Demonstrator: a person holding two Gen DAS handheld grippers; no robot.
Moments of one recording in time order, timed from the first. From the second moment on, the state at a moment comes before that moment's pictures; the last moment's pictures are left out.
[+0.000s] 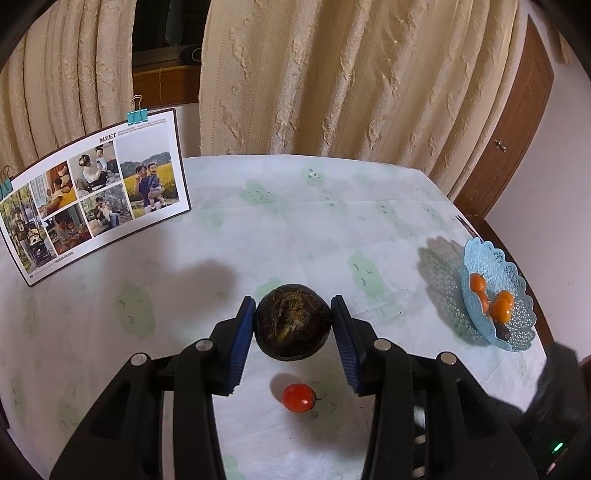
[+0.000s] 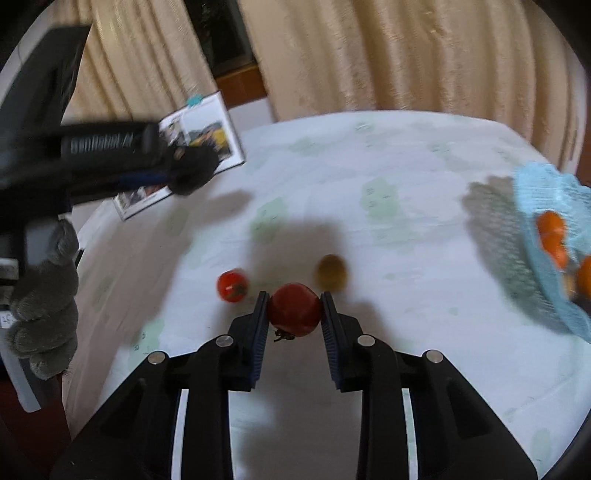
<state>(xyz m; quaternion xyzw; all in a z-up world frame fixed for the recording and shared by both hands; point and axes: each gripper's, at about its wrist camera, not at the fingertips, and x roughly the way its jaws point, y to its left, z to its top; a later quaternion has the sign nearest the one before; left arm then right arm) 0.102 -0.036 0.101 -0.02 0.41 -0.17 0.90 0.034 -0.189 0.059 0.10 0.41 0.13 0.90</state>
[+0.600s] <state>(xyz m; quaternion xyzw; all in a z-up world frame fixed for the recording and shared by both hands) 0.090 -0.062 0.094 0.01 0.41 -0.18 0.89 0.003 -0.324 0.091 0.18 0.33 -0.03 0.92</state>
